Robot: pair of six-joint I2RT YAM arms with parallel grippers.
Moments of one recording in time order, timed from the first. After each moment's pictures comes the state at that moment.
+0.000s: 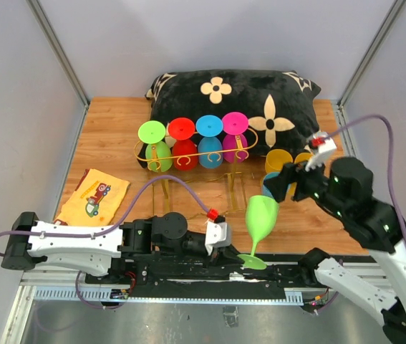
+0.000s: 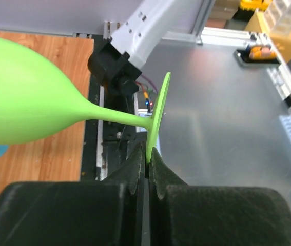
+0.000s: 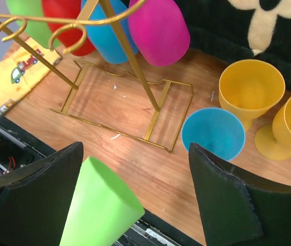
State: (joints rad) left arm -1.47 1.05 0.79 0.16 0.17 -0.17; right arm 0.62 0.63 1.14 -0.83 0.02 0.31
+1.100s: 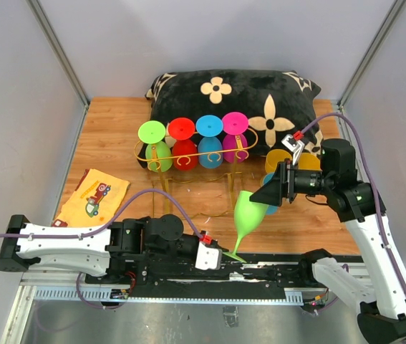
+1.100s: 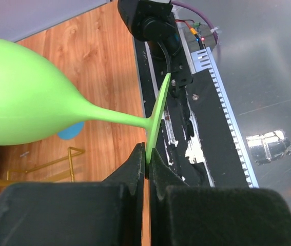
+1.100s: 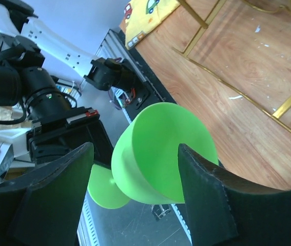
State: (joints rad) left arm -1.49 0.93 0.74 -0.12 0.13 0.37; right arm 0.28 0.85 1.10 -0.82 -0.94 0.36
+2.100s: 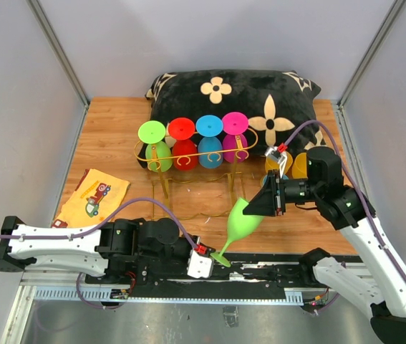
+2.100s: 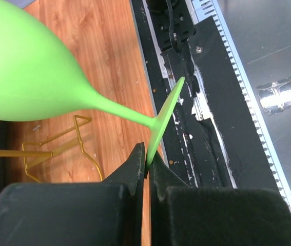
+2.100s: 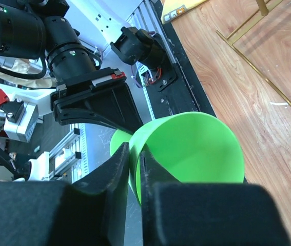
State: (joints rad) left arm -1.50 0.86 0.75 -0.33 0.05 0.49; right arm 0.47 0.81 0.99 -0.67 -1.02 0.37
